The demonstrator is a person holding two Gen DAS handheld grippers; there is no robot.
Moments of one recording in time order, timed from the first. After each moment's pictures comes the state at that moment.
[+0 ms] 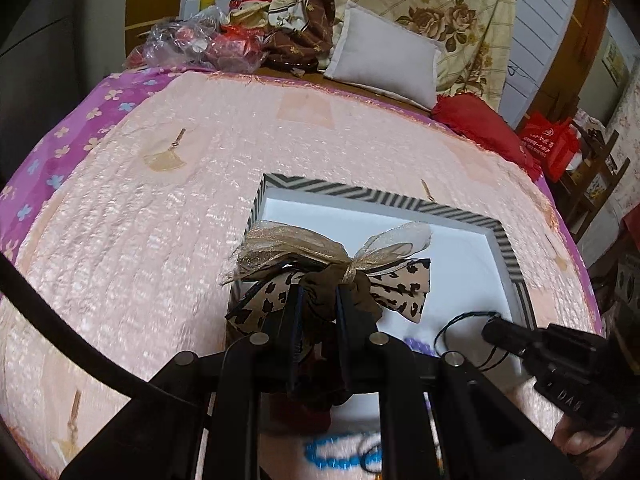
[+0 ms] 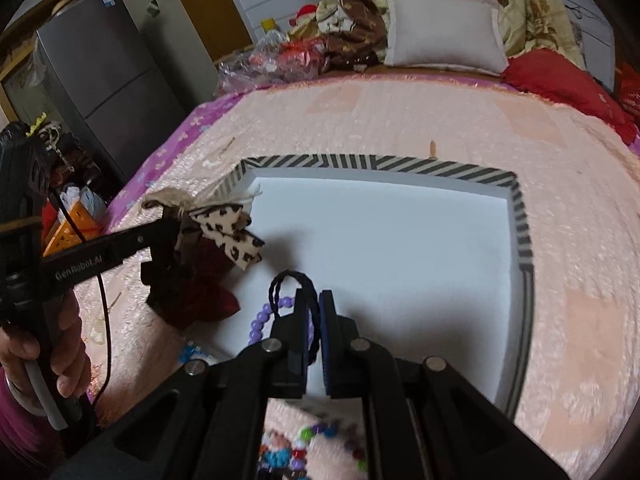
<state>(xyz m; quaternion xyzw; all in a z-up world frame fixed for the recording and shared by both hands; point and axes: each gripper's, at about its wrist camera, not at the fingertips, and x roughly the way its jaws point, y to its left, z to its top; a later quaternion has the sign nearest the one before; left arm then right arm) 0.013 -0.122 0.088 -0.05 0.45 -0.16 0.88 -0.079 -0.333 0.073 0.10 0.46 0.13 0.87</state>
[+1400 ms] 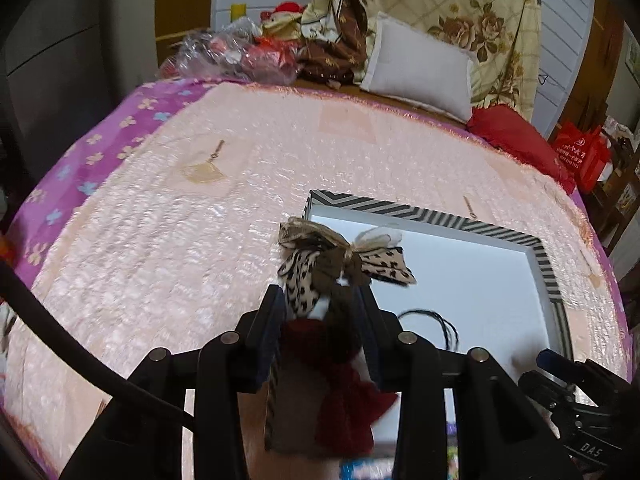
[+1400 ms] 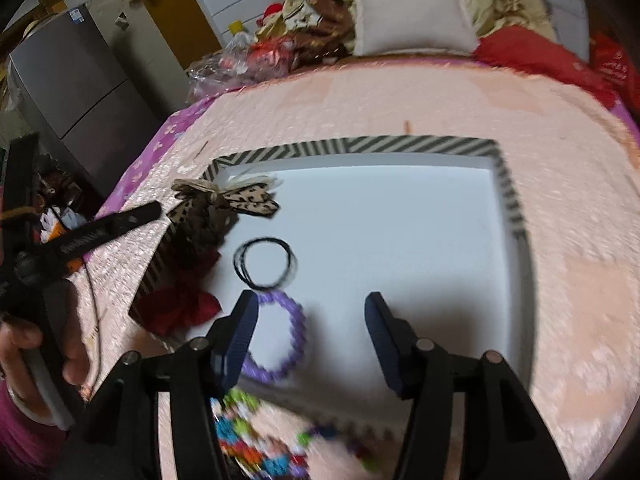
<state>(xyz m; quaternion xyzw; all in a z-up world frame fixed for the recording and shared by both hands) 0.010 -0.109 0.089 -0.03 0.43 -0.10 0.90 -0.108 -0.344 0.063 0.13 0.45 0.08 0.88</state>
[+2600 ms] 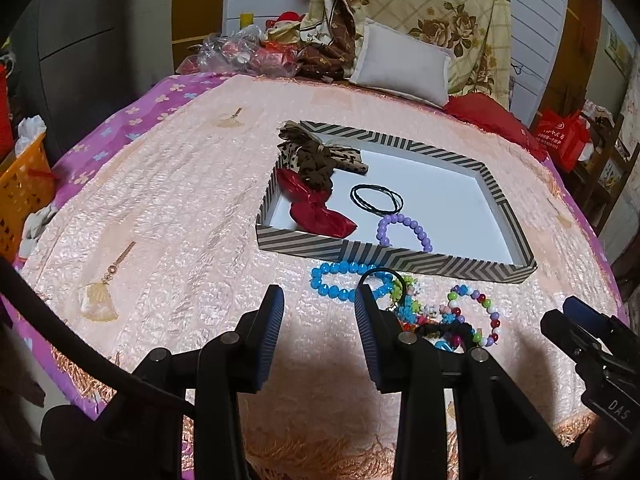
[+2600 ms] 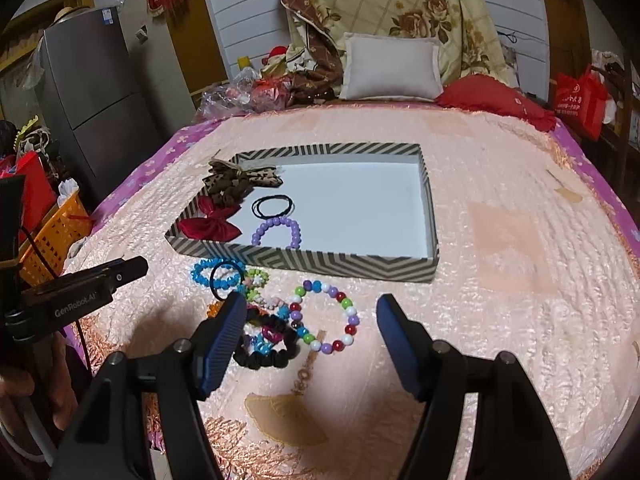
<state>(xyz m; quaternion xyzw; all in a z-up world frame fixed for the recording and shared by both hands) -0.166 -0.112 0.083 -0.02 0.42 -0.09 0.90 -0.259 -0.337 0.093 0.08 0.39 0.04 0.92</state>
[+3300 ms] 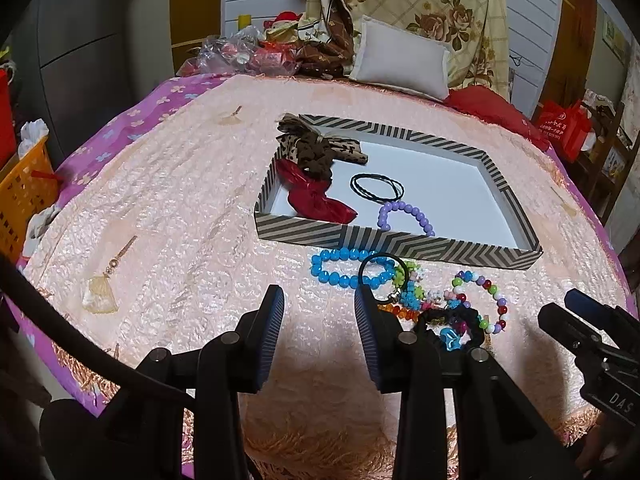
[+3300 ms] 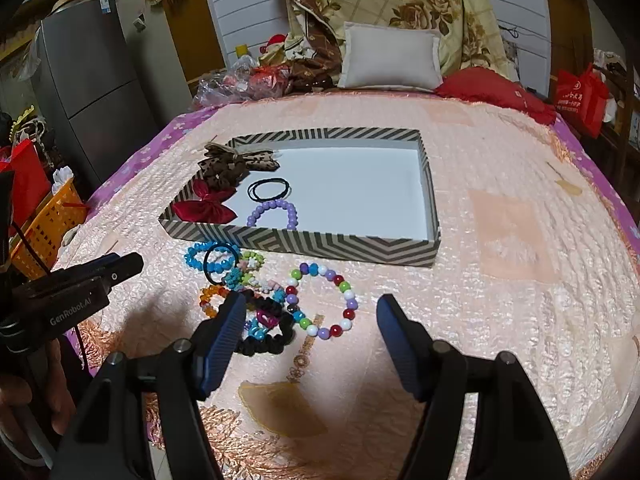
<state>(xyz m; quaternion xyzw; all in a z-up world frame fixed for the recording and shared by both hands) -0.175 -0.116 0.075 -0.01 0.42 -0.09 0.91 -0.261 -0.336 0.085 0.08 0.40 0.03 0.91</state>
